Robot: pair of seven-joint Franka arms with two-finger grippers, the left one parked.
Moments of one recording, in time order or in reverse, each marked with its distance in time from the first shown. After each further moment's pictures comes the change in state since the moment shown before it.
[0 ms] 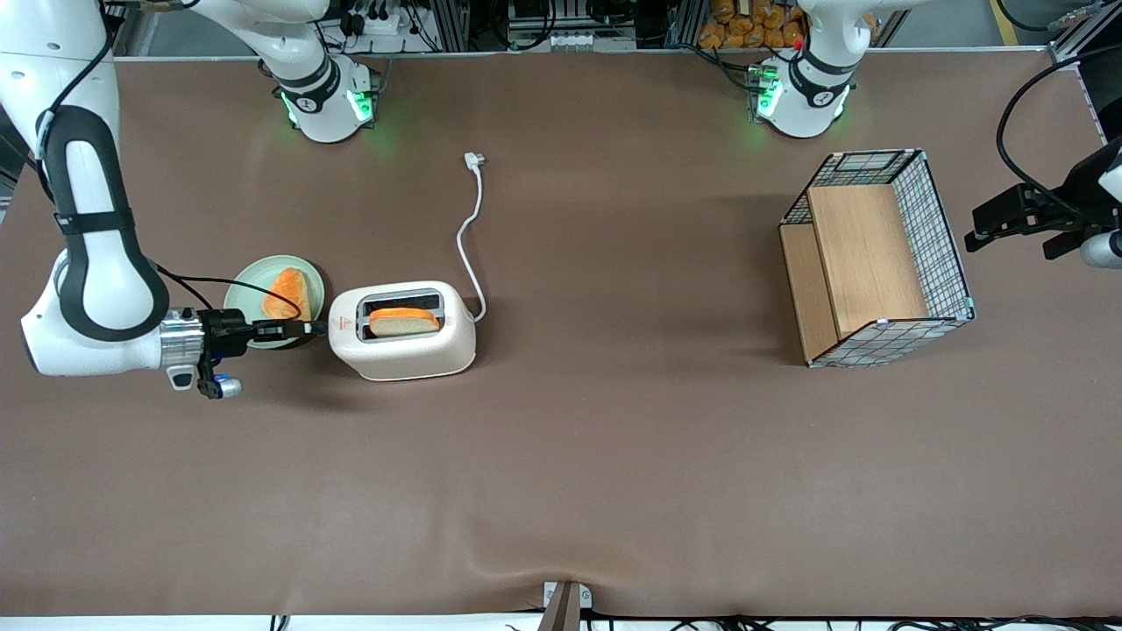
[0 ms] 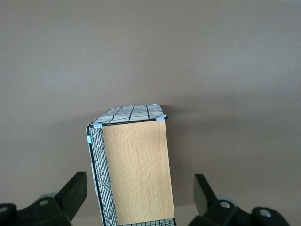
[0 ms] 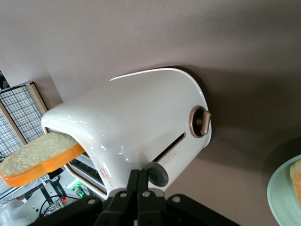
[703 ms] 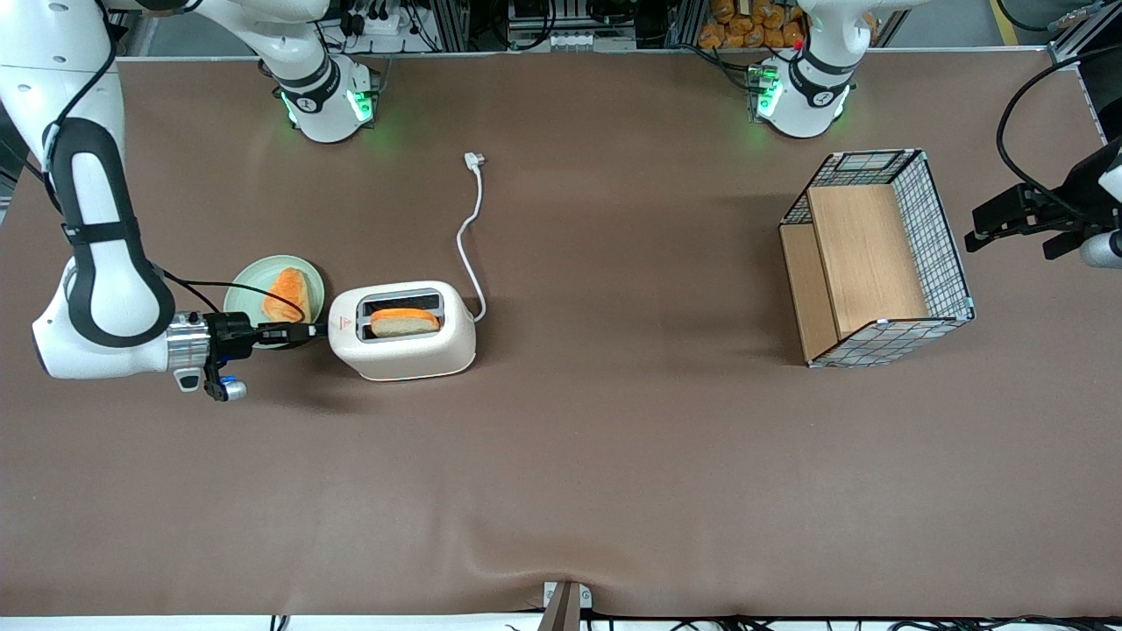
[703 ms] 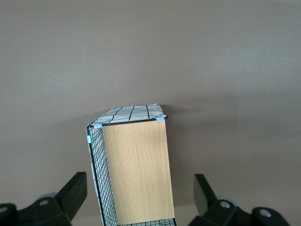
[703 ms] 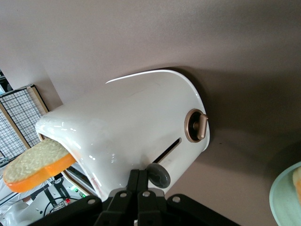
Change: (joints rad) arm -0.002 0.025 -0.001 0.000 0.017 0.009 -0.005
